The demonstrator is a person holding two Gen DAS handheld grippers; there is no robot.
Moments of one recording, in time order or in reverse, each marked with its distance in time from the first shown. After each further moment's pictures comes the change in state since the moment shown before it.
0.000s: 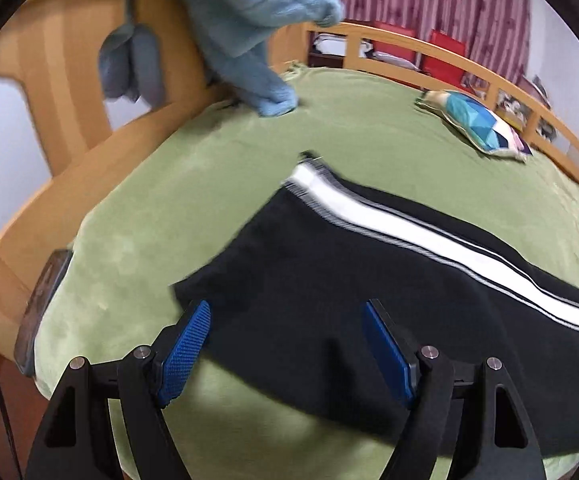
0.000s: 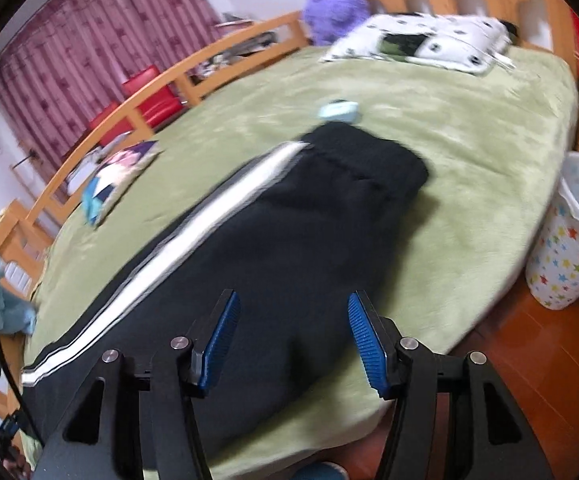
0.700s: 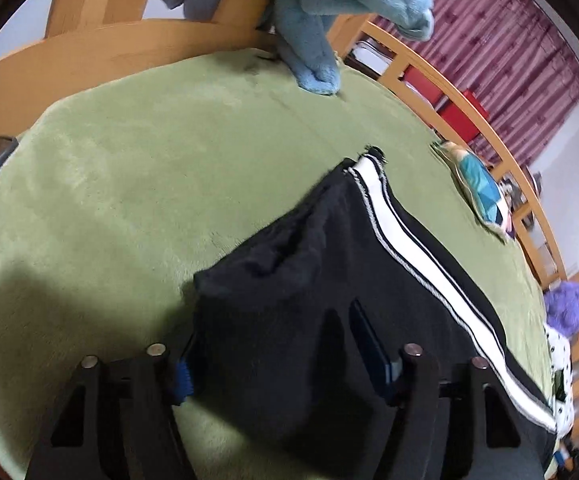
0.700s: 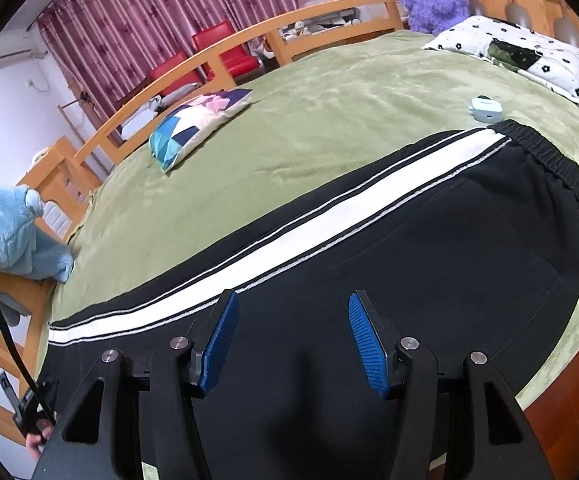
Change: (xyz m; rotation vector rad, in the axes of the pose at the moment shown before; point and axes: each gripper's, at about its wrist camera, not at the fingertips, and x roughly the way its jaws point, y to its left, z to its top) left arm 0.078 0.054 -0.003 -0.352 0.054 -0.249; right arm 0.025 0.149 -0.028 -0.169 0.105 0.121
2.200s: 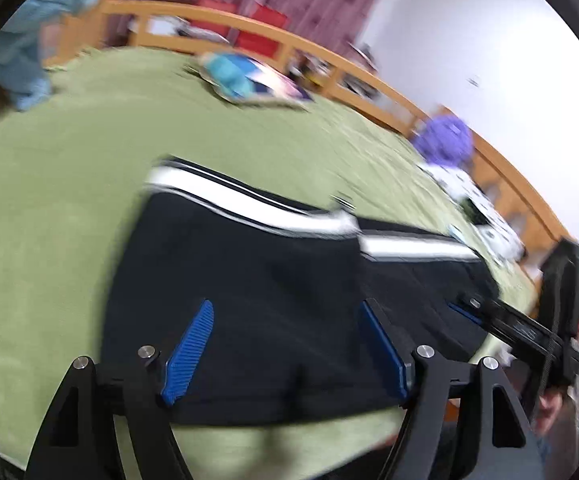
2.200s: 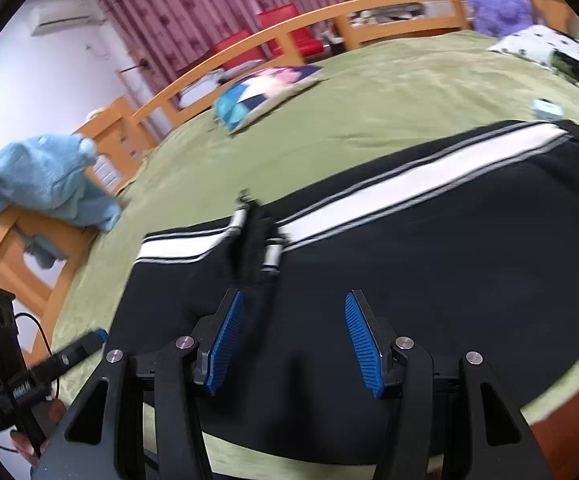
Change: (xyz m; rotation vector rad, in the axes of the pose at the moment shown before) left arm -0.061 -0.270 -0.156 0.533 0.142 -0.364; right arm 0.001 0.039 -0.041 -0.154 0.058 0.223
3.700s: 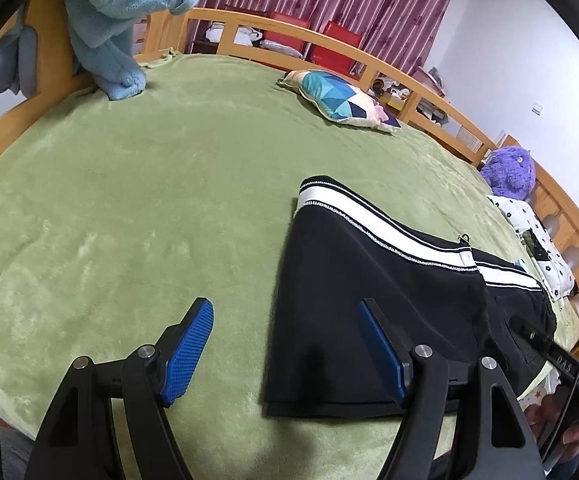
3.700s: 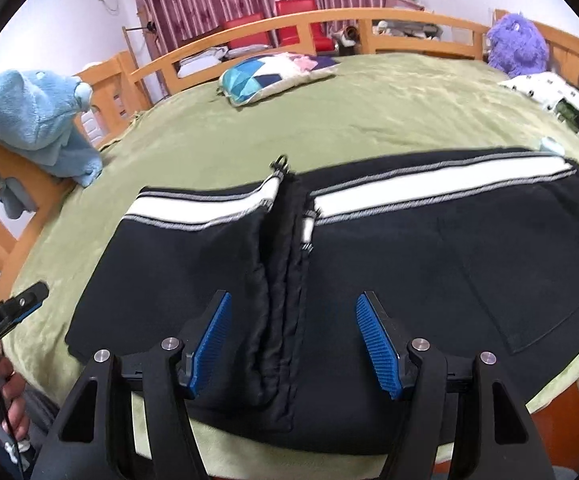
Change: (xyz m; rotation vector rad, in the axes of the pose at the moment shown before) left arm -0.018 0.090 0.000 -0.089 -0.038 0.189; right arm 0.020 0.053 -0.020 -0.148 -0.025 -0.216
